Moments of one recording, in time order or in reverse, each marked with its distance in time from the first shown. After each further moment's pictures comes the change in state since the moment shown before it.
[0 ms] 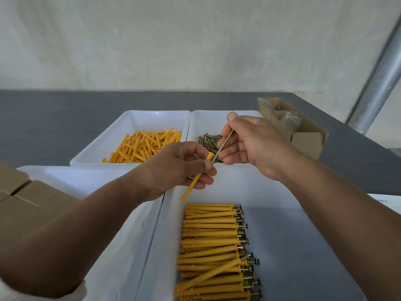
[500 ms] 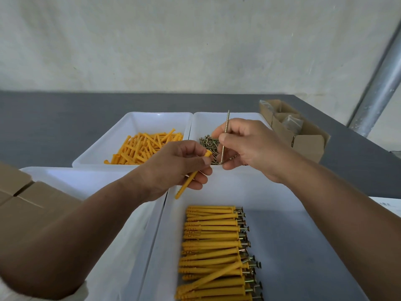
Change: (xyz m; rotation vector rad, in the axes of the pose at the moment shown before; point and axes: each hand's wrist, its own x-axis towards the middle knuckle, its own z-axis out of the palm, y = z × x) left_hand -0.001 0.004 -0.001 0.018 0.072 0.013; right_hand -0.005 -0.004 0.003 -0.332 -0.071 -0.086
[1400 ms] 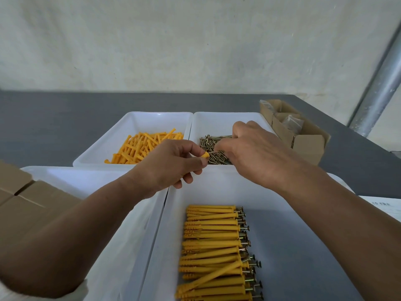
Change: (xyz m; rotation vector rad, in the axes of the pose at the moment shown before) left_hand 0.002 -0.003 -0.006 0.288 0.142 0.025; right_hand -0.001 0.016 -0.001 -1.219 0.088 -0.431
